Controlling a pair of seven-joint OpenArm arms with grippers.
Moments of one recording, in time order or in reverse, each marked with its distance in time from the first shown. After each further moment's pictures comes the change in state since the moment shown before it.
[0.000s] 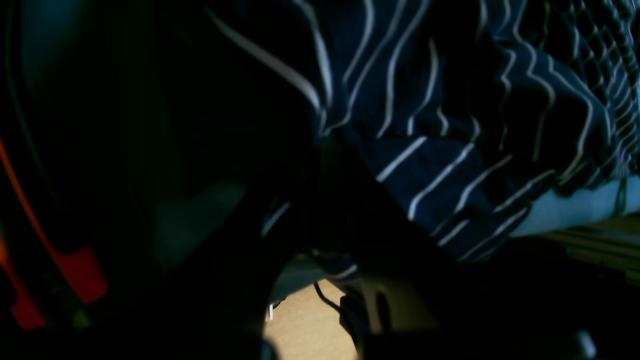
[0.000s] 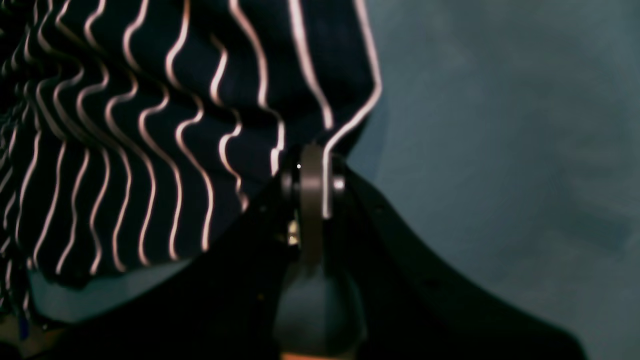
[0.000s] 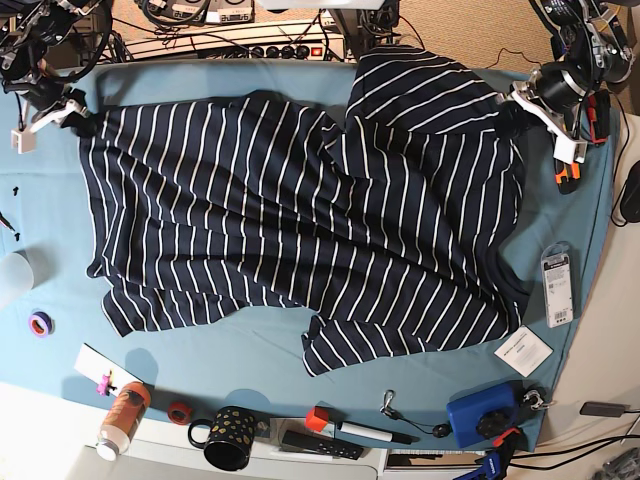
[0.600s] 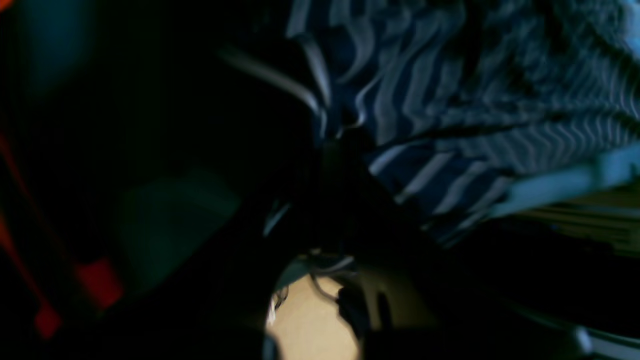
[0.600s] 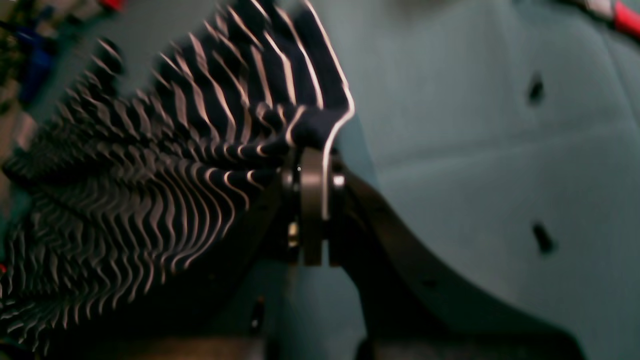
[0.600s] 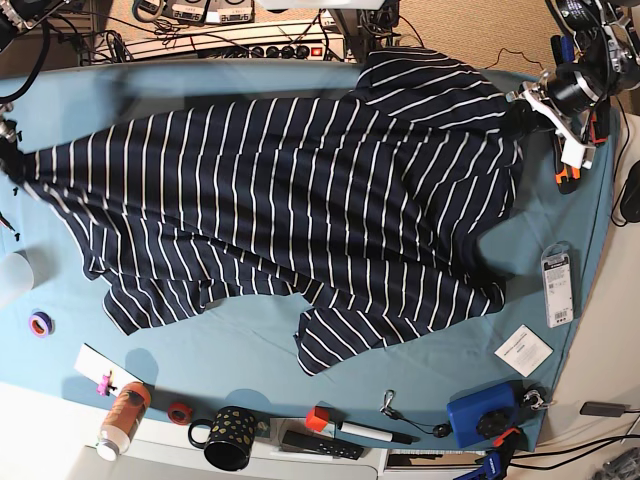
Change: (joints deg) left arm 0.1 -4.3 0.0 0.2 -9.4 -1.5 3.4; right arm 2.3 11.3 7.6 0.1 17.4 0.0 -4.9
